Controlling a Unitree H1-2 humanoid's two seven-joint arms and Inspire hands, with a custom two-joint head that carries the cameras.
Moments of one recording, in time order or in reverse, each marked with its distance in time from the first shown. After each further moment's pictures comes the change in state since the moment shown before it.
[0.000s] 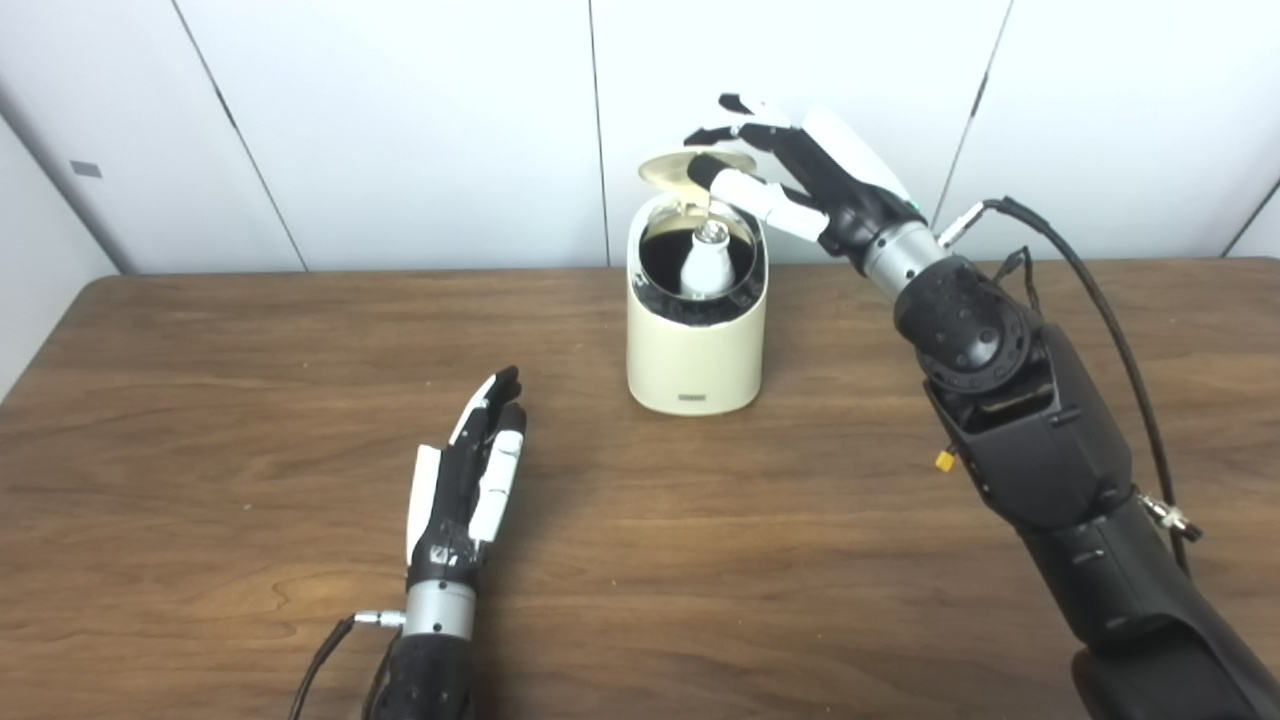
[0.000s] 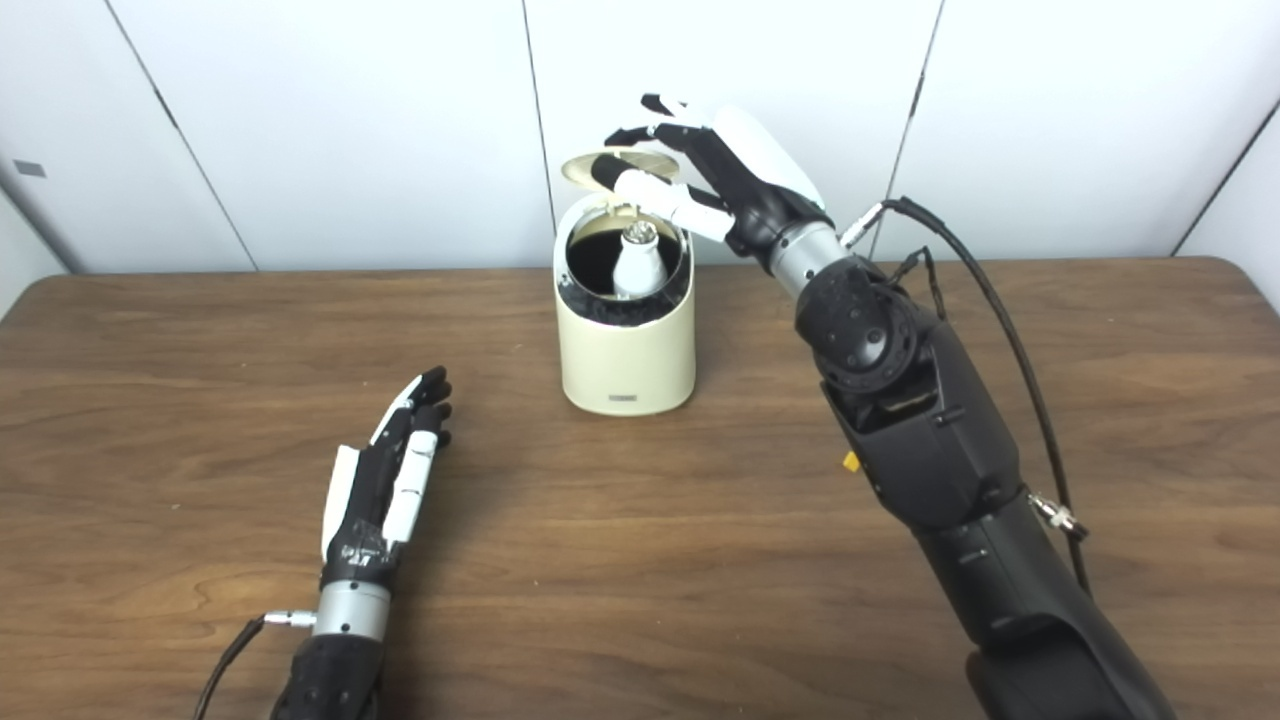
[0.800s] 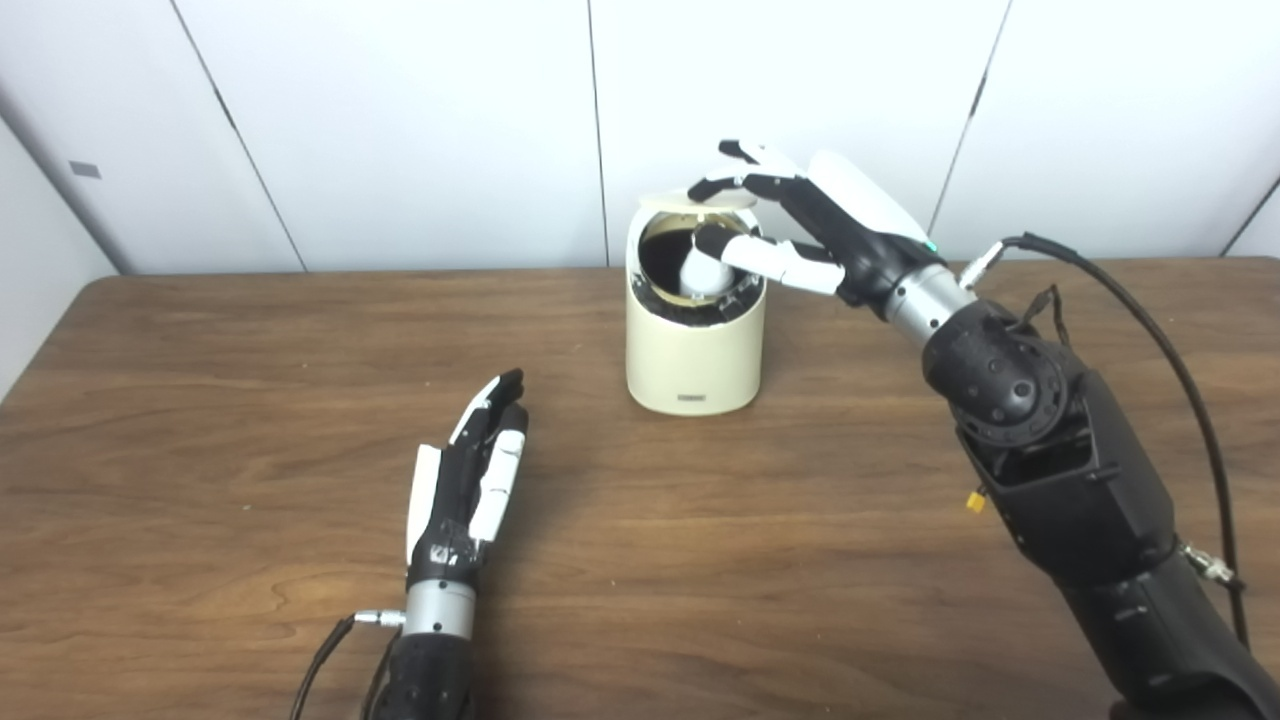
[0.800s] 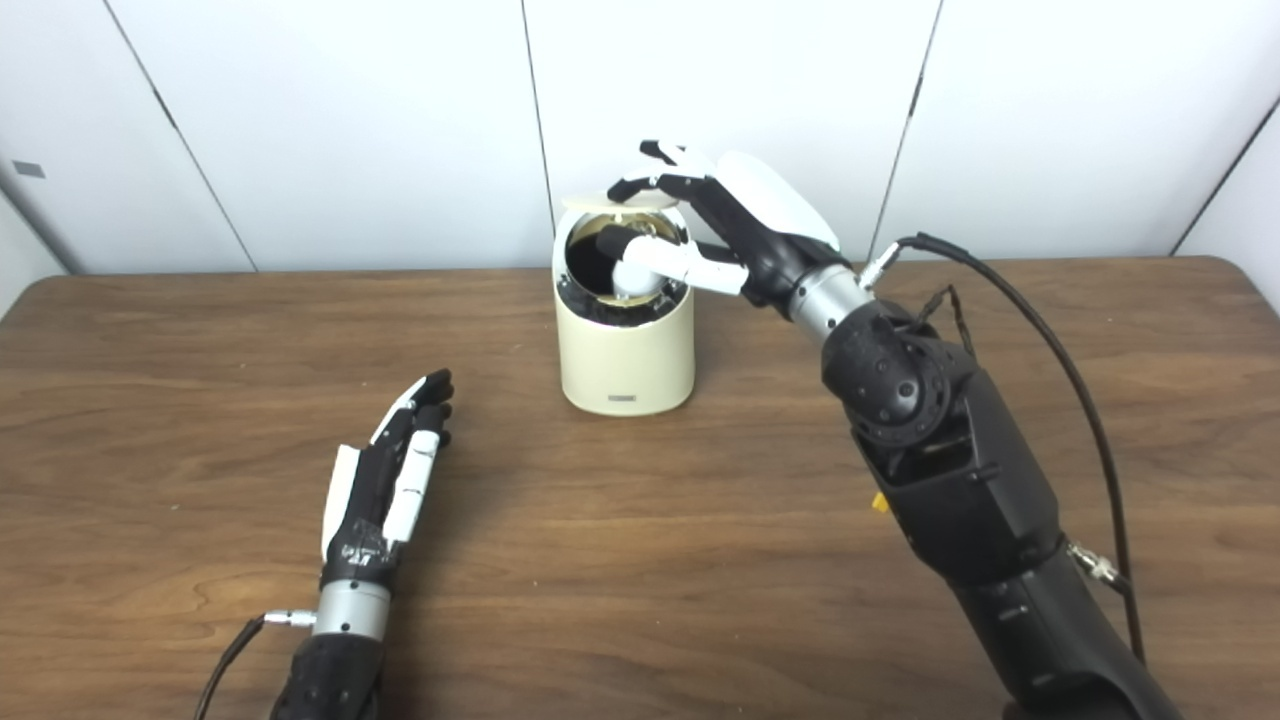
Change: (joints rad) left arm -0.001 0.001 -0.001 -0.005 0.006 0.002 0.000; right arm 0.099 -0.036 0.013 -0.140 -0.056 -0.012 0.094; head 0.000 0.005
